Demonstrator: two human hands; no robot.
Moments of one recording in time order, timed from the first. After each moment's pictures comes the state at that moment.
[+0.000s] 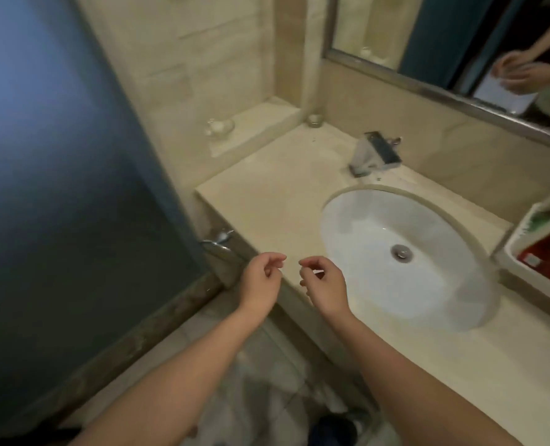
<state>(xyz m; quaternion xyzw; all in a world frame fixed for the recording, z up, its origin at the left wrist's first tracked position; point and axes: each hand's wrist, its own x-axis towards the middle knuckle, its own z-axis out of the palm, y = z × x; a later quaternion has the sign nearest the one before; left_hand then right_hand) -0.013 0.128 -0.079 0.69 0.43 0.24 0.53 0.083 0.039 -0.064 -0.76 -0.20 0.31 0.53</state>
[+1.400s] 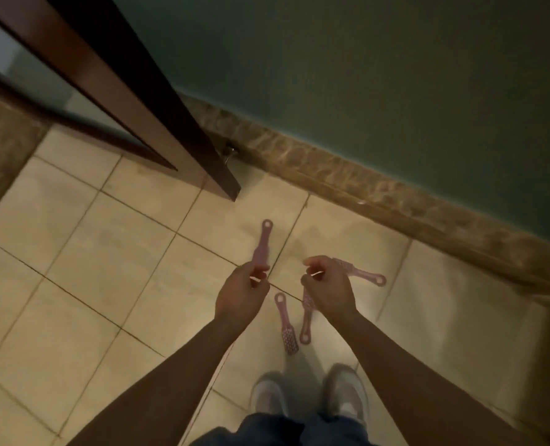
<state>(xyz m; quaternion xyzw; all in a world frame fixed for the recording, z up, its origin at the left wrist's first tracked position) -0.530 0.192 -0.676 0.27 0.86 0.20 0.39 -0.389 0.288 -0.684 -0.58 -0.57 0.58 0.05</state>
